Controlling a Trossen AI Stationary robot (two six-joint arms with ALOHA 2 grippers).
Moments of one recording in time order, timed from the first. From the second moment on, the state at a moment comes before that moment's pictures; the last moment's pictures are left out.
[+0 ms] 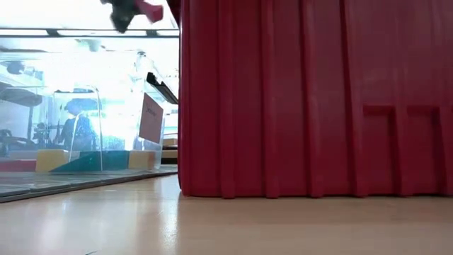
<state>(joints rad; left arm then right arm) 0.18 0.80 0.90 -0.41 0.08 -0.16 -0.29 1.58 1.52 -0.22 -0.27 0.66</state>
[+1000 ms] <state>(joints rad) 0.18 0.84 0.90 -0.95 0.14 -0.49 -0.34 1.91 1.52 -0.78 -0.08 -0.30</state>
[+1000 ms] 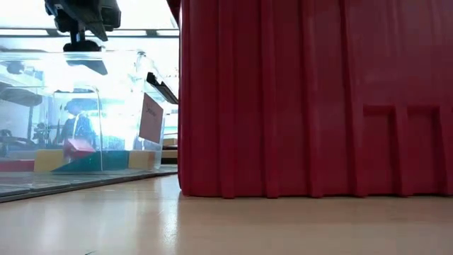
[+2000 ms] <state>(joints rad) 0.18 0.85 0.90 -0.95 0.17 -0.55 -0.45 2.00 1.52 -0.61 -0.05 -0.25</state>
